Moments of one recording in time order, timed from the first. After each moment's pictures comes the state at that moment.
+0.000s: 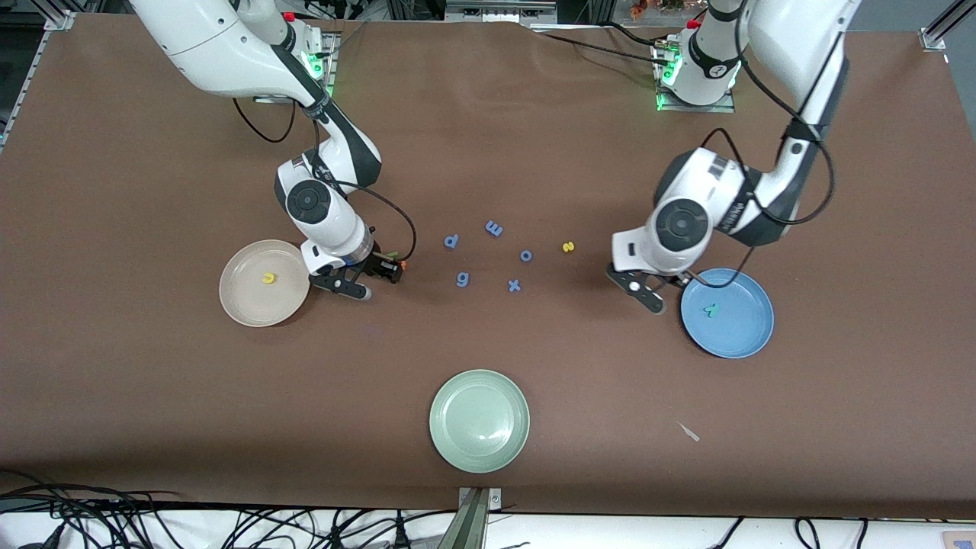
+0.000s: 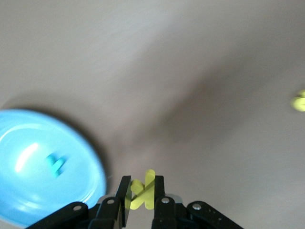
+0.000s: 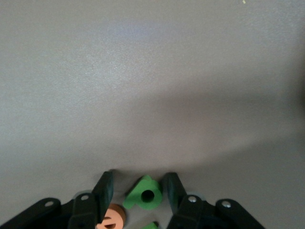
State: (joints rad) left arm -0.13 0.45 -0.20 -1.85 0.24 2.04 0.22; right arm 0.21 0.57 0.25 -2.04 -0.13 2.66 0.85
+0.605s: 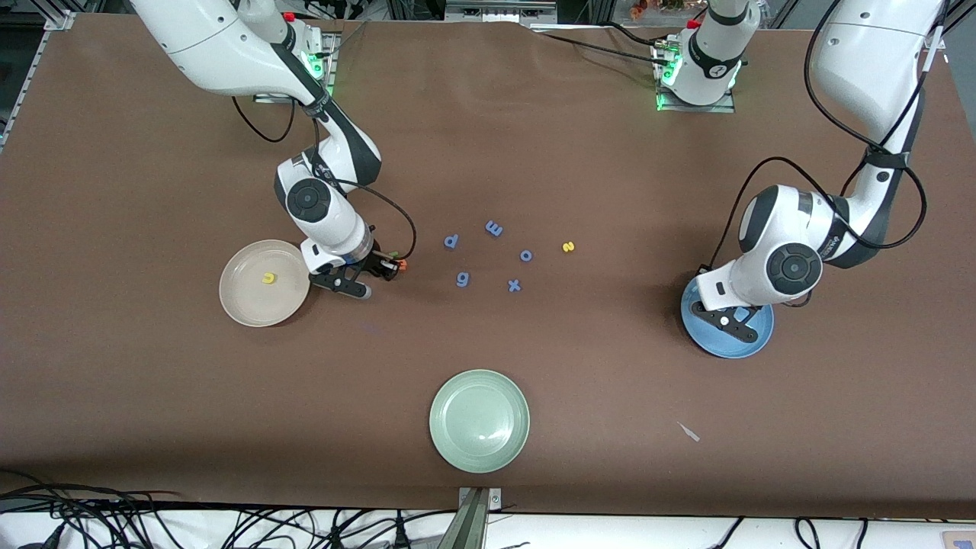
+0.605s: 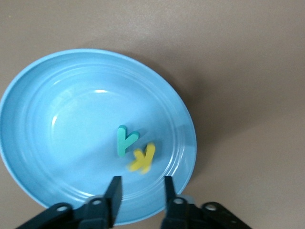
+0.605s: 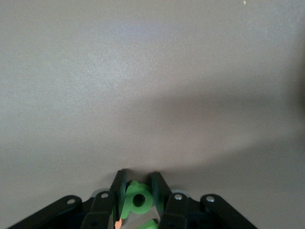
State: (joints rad) left arm 0.07 0.52 -0.20 -1.86 0.24 2.13 0.24; right arm 0.21 0.55 0.25 -2.05 -0.13 2.65 0.83
